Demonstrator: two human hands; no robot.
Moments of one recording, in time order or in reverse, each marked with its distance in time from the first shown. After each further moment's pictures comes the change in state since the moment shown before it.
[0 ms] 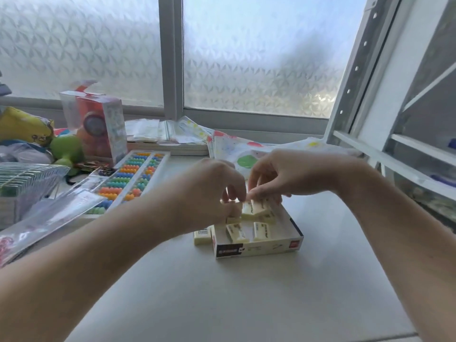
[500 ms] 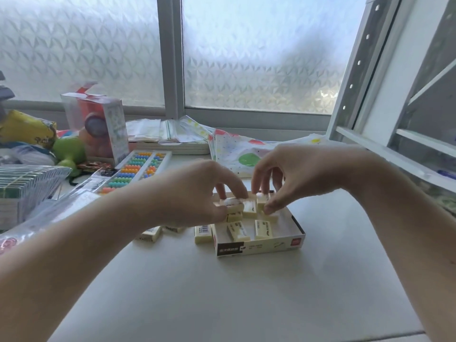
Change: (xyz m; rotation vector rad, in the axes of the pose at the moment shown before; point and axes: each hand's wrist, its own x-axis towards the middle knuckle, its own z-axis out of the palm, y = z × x) left_hand -0.006 -0.005 -0.012 -0.043 -0.171 -0.097; right_hand -0.014 -0.005 -0.007 -0.098 -0.006 -0.051
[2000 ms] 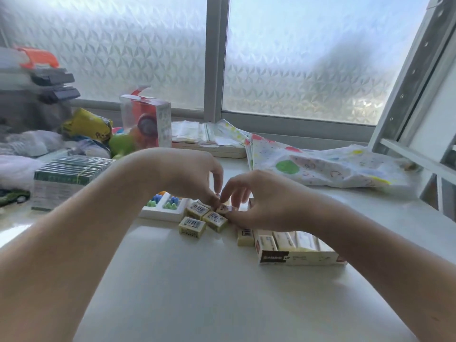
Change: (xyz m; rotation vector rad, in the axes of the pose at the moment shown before) left_hand -0.008 -0.047 -0.045 0.196 -0.204 -0.386; right_hand 0.050 -0.066 0.064 0.096 0.191 -0.173
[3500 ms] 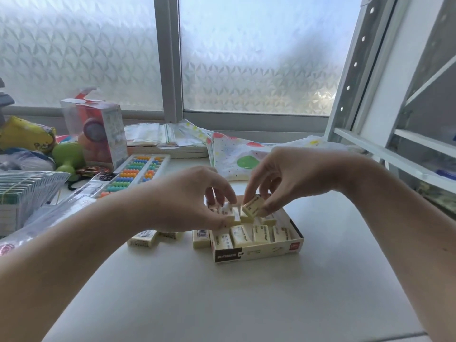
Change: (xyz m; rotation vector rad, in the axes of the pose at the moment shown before) left_hand -0.006 0.055 0.035 -0.265 0.175 0.330; right_hand -0.045 0.062 -0.077 0.111 -0.254 0.095
